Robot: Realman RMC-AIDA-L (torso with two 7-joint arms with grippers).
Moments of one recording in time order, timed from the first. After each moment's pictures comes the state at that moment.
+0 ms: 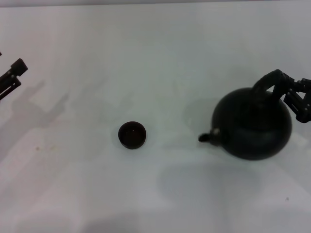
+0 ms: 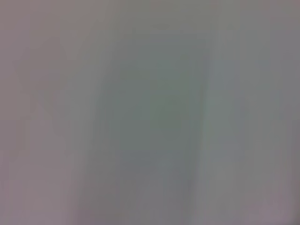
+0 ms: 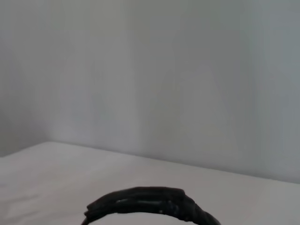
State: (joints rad) left arm -0.02 -2.07 0.95 0.75 -1.92 -1.44 2.05; right arm -0.03 2.02 -1.29 -0.85 -1.19 -1.17 1.14
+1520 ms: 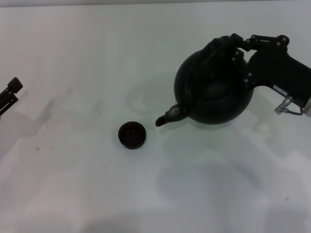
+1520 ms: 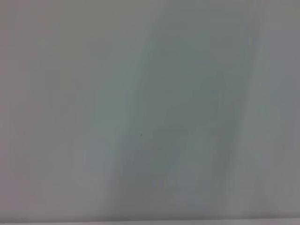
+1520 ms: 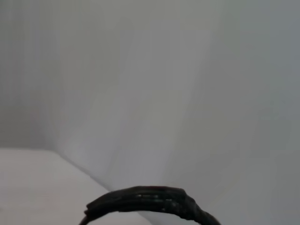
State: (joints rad) left arm -0.06 -2.06 0.87 0.53 -1.91 -1.41 2.16; right arm -0.07 2.02 -1.77 -1.16 -0.81 -0.77 0.63
